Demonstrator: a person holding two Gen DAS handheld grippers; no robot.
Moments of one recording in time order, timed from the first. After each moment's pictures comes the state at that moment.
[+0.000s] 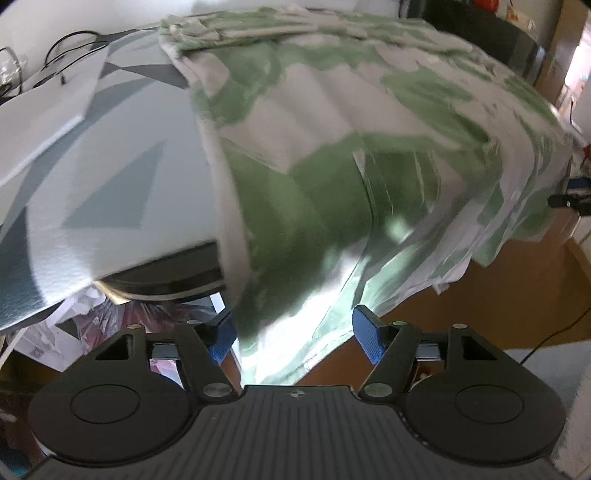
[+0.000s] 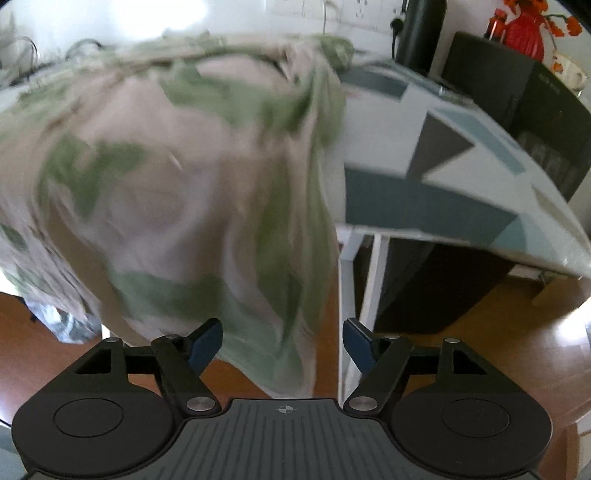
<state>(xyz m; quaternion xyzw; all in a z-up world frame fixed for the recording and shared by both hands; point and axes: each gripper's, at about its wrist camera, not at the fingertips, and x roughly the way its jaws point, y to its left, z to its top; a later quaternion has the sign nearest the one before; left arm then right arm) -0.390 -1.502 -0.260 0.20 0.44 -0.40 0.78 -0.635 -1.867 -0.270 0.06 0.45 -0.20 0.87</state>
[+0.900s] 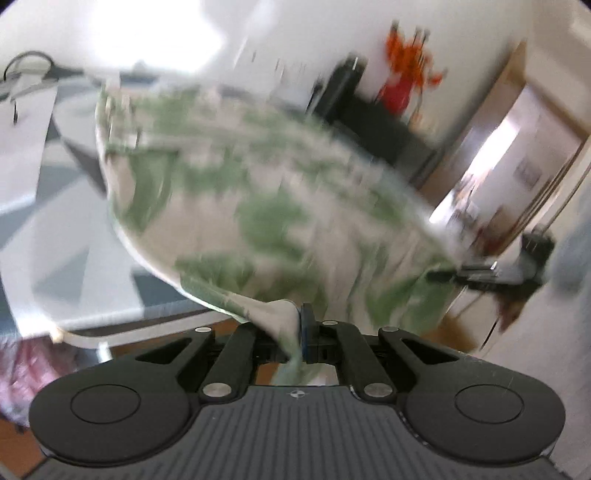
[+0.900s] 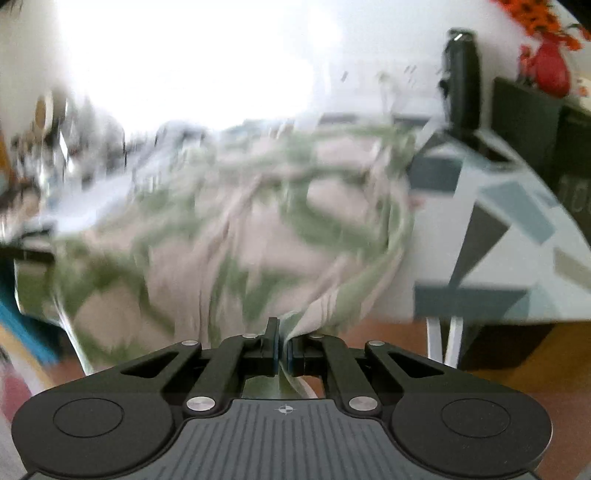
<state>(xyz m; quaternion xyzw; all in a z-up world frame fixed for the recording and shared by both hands) -0.413 -1.457 -0.140 -0.04 0.39 -0.55 0.74 -0.671 -1.842 -0.133 0.16 0.32 -0.08 0.93</state>
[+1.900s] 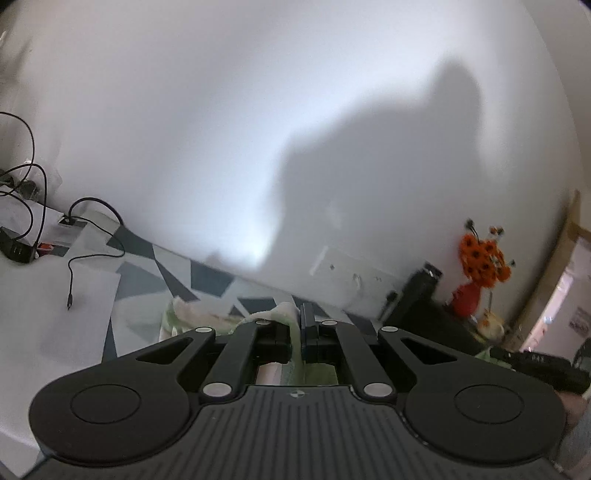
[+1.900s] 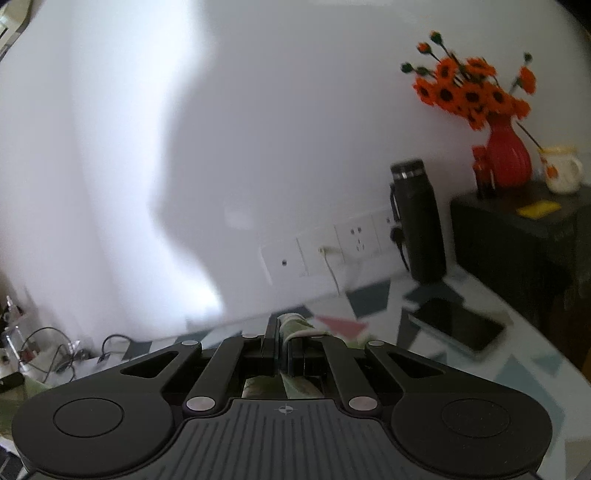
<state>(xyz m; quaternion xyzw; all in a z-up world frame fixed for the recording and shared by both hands) -0.290 -1.516 -0.058 -0.19 0.22 -0.40 0.87 -0.532 -1.955 -0.040 0.21 0.11 -0.20 0.95</state>
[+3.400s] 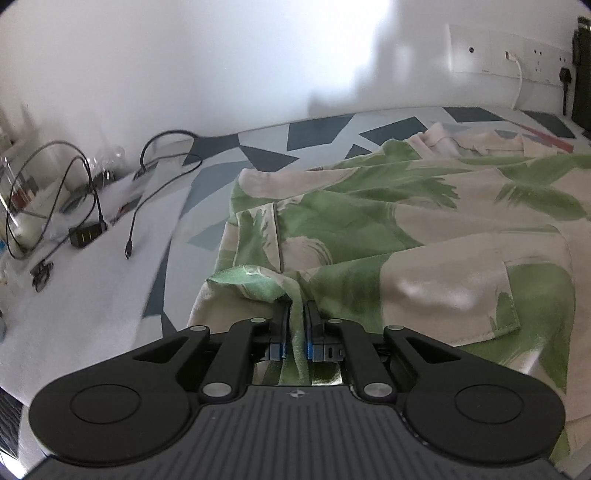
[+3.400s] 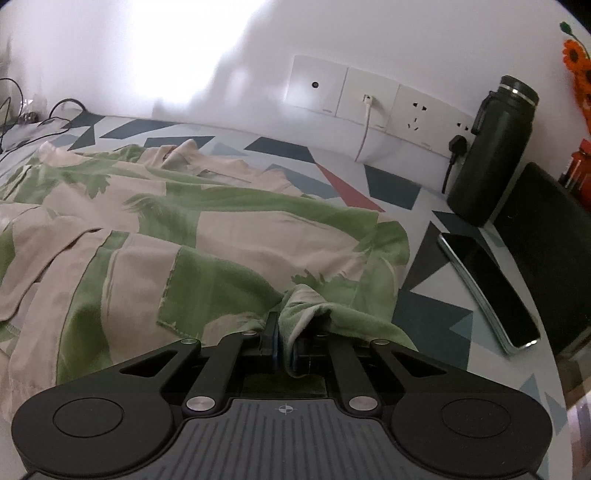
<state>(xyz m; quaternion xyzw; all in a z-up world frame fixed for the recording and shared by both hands) -0.266 -1.683 -0.165 0.16 0.36 -0.15 0.90 -0.412 -1.948 -0.177 -0.01 0.38 -0.18 0.91</state>
